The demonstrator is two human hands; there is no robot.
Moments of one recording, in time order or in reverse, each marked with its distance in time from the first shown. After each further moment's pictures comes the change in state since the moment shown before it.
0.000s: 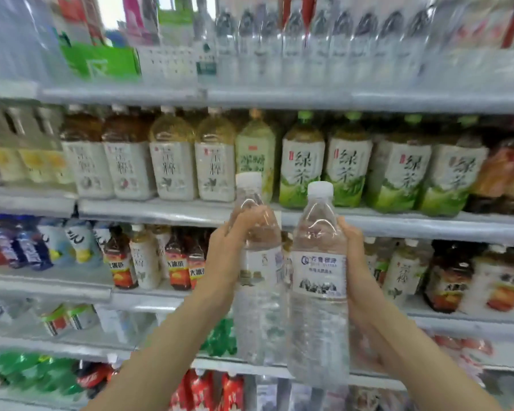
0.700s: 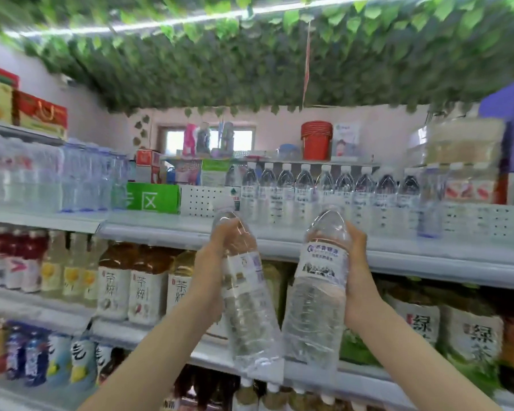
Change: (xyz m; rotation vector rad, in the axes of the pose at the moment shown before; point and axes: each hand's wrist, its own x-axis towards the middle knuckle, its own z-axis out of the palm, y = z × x) left_hand 0.056 0.170 0.034 -0.192 0.132 0.236; right_hand 0.085 -0.174 0.066 0.153 -0.204 -0.141
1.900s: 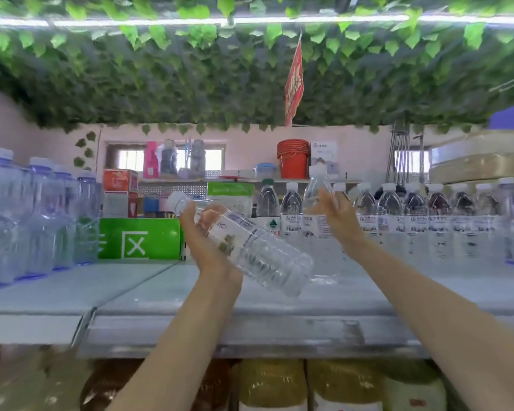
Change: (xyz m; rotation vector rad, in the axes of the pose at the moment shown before) left_hand 0.321 0.040 -0.151 -0.615 0.003 0.179; right_hand 0.354 0.060 0.093 -1.040 0.275 -0.678
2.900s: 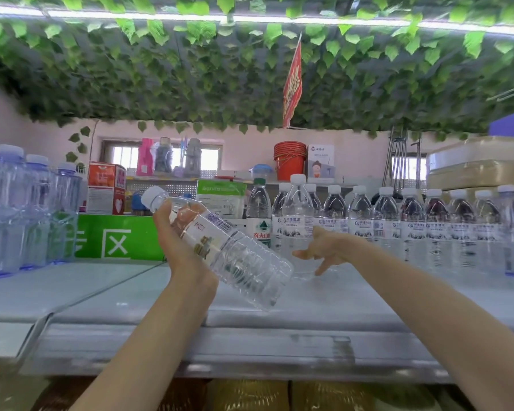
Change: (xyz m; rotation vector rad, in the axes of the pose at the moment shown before) left_hand 0.010 -0.007 -0.001 -0.065 -0.003 0.055; right_hand 0.029 0.041 0.000 -0.373 -0.429 0.638
